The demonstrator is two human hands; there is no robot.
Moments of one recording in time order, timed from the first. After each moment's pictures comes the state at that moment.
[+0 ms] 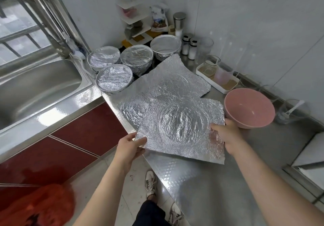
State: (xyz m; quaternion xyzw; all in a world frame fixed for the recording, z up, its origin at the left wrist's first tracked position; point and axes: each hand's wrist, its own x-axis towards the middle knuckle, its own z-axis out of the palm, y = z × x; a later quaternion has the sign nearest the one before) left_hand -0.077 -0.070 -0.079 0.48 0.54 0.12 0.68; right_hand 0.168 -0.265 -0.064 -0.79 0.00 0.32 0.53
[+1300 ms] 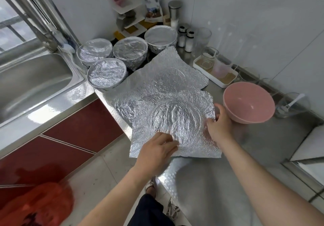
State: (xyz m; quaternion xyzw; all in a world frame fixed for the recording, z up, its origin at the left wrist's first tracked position) left_hand -0.041 -0.124 -0.088 0.96 0.07 0.20 0.18; right_hand 0.154 -0.248 -0.066 -0.86 -0.08 0.18 0.46
